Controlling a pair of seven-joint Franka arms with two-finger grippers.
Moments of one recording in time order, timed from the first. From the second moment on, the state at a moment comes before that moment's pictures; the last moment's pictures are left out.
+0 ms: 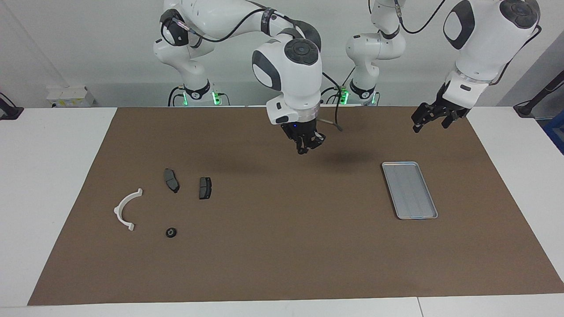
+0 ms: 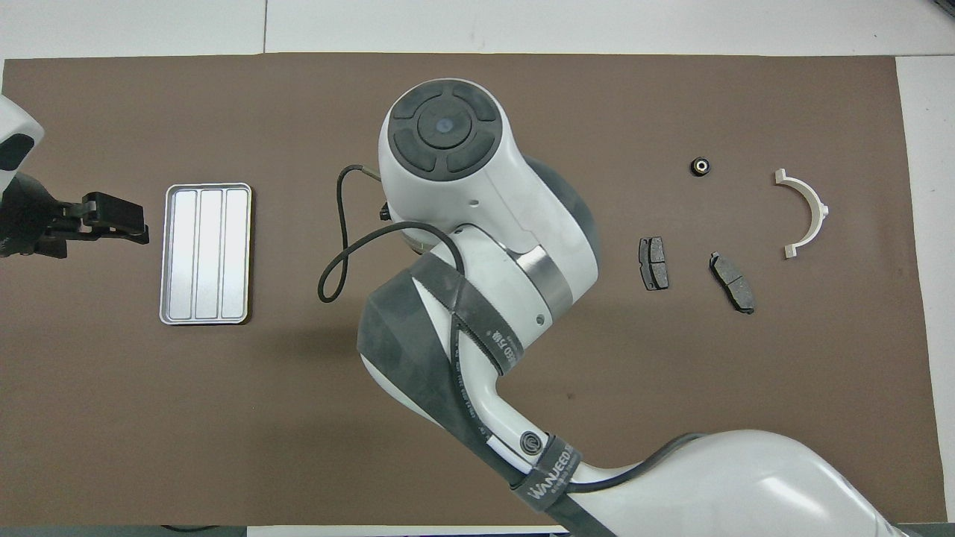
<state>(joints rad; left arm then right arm) -0.04 -0.02 -0.03 -1.67 -0.01 1.63 -0.16 0.46 0.56 0.28 -1.13 -0.05 1.72 1.34</state>
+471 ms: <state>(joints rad) -0.04 -0.02 -0.03 -1.67 -0.01 1.63 -0.16 0.53 0.73 0.28 -1.18 -0.14 1.94 1.45</state>
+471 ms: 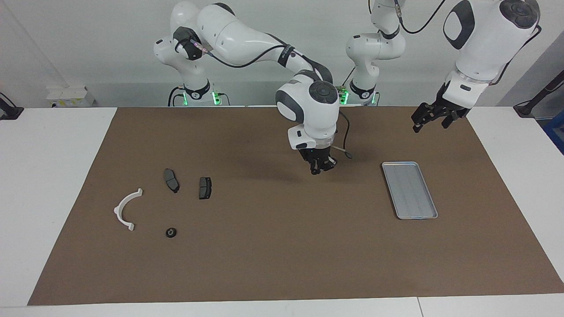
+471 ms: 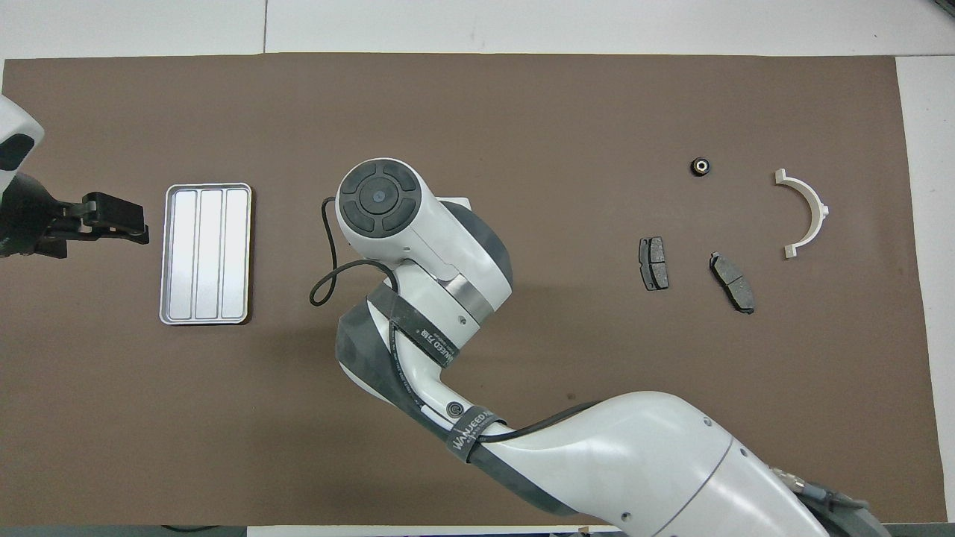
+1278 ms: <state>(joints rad) -0.04 -0.02 -0.03 -1.67 -0.01 1.63 -0.16 0.52 0.77 0.27 -1.31 -0.18 2.18 1.45</state>
